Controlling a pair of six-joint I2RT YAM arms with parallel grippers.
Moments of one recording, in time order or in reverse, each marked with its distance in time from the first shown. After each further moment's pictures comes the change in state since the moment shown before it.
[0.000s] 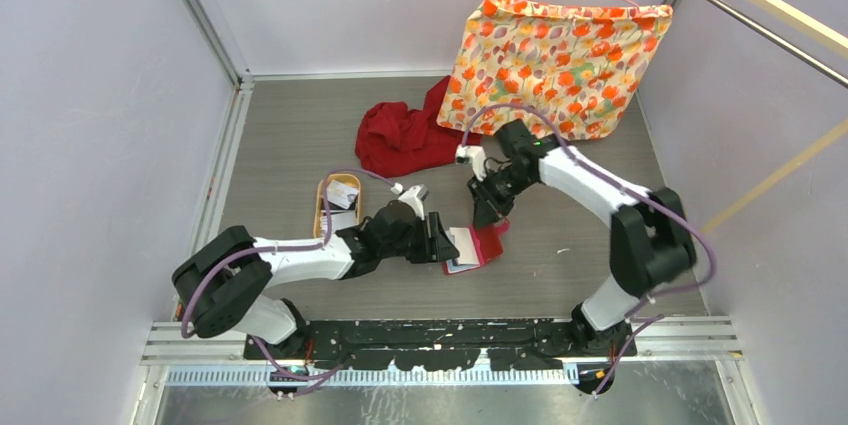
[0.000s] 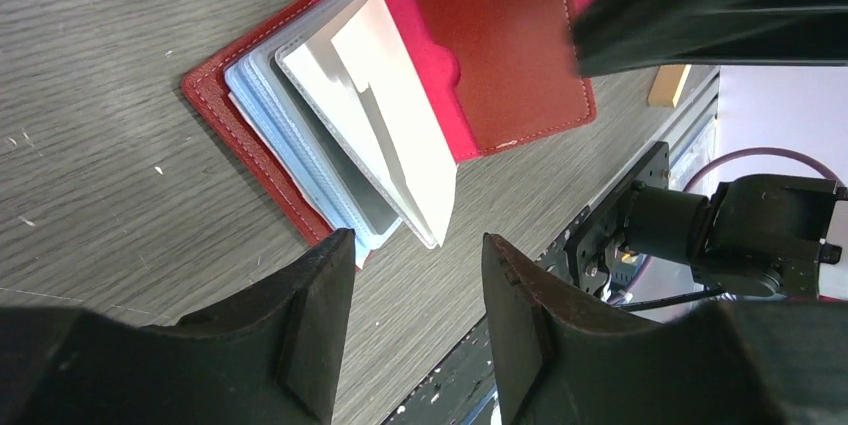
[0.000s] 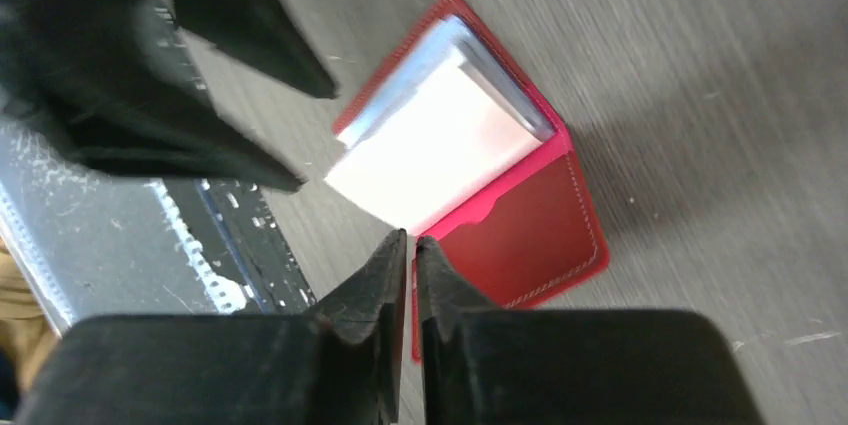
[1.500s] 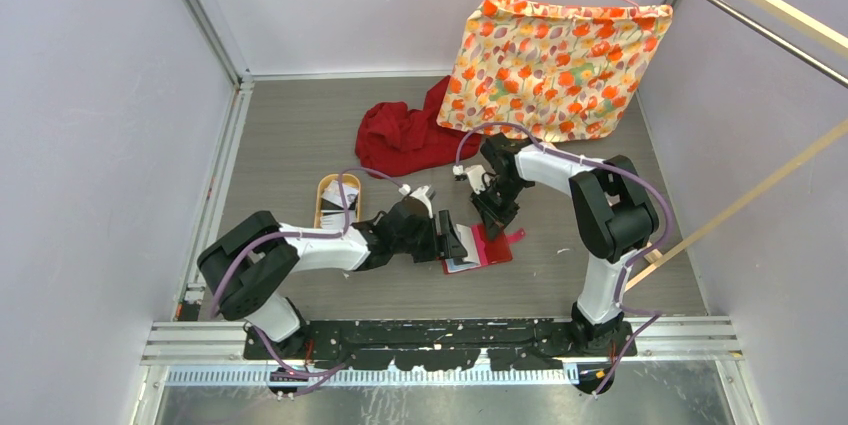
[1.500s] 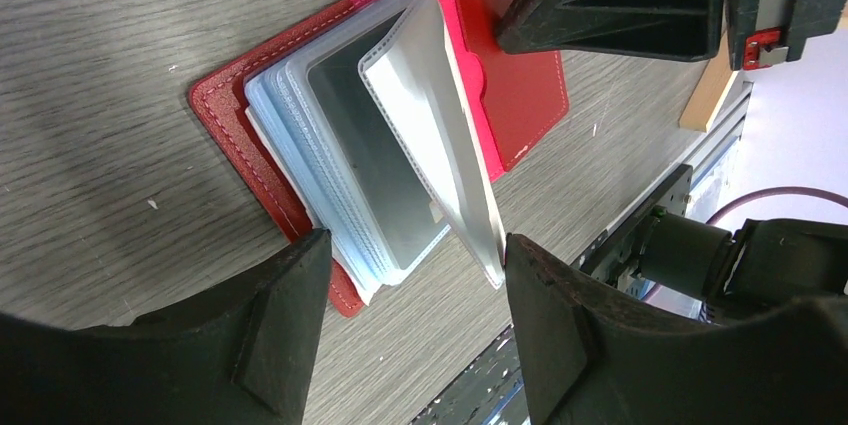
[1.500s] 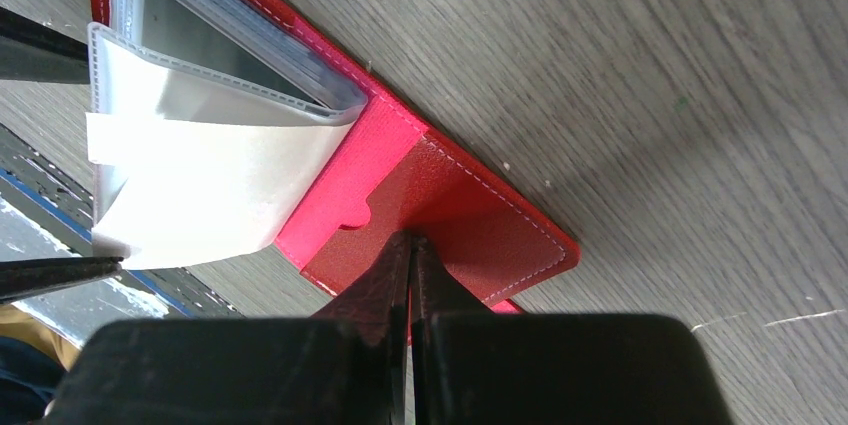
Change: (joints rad) left arm 0.000 0.148 0.084 -0.032 0.005 -0.057; right arm 0.035 0.312 0.034 -0.031 0.315 0.076
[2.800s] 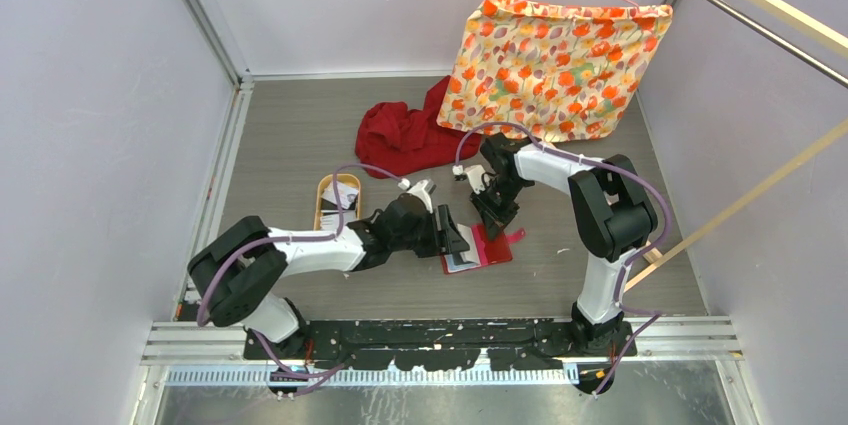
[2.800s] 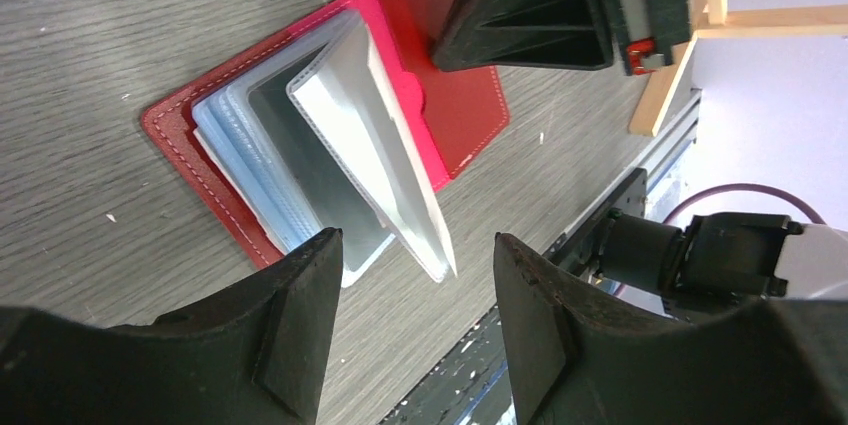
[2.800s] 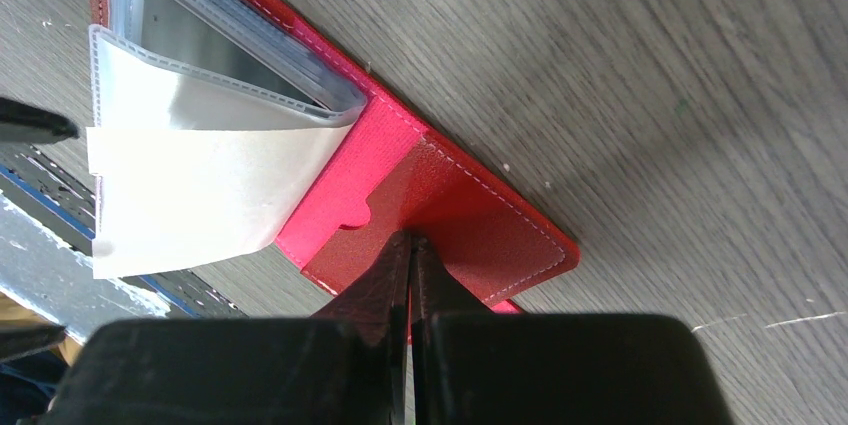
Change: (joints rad) left arm -0.008 -0.064 0.005 0.017 -0.009 -0.004; right arm 0.000 0.008 0.009 -0.010 -0.001 -0.002
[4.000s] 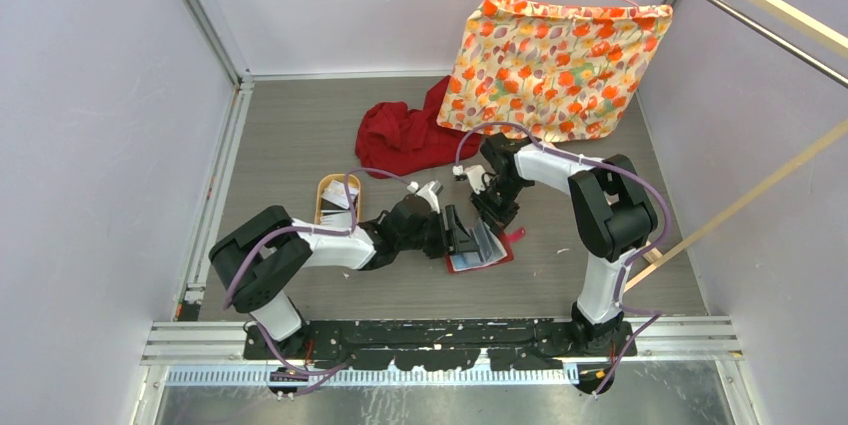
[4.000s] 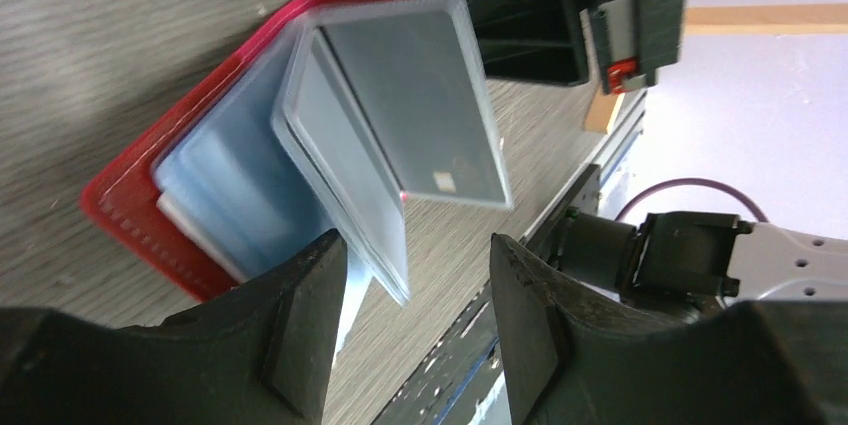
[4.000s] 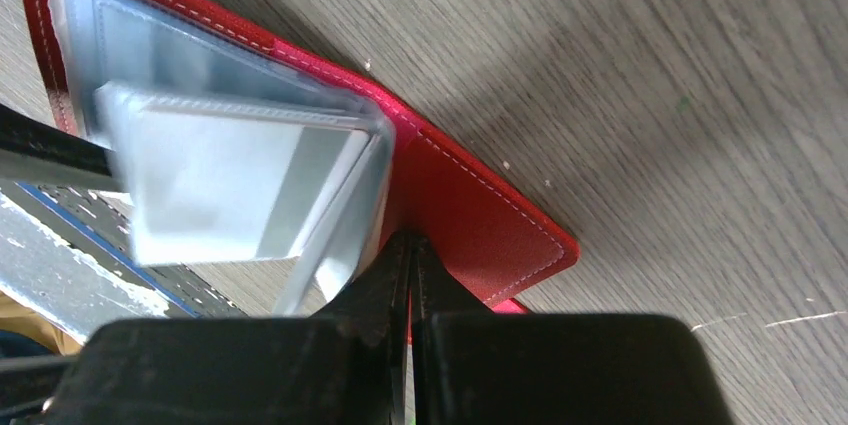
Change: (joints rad) left arm 0.000 0.121 0.004 0.151 0.077 -0.072; right arm 0.000 0.000 0.000 -0.003 -0.001 -0.004
